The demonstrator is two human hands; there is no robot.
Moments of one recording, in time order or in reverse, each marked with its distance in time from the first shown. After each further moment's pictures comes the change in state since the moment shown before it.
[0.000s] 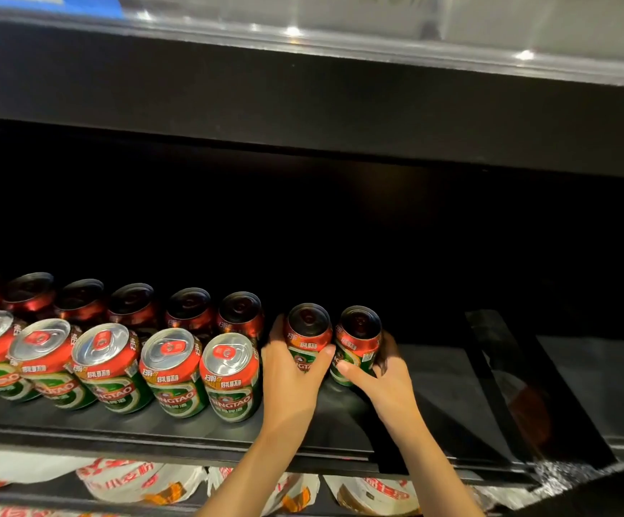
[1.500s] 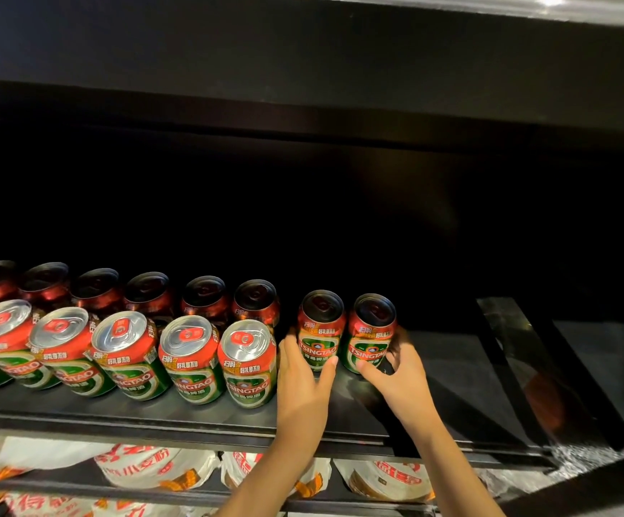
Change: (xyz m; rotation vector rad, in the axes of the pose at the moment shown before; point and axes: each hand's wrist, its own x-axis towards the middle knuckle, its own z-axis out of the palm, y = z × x) left_hand -0.018 -0.024 -0.001 0.171 -0.027 0.052; right_hand -0.011 0.006 0.003 -0.157 0.042 0.058
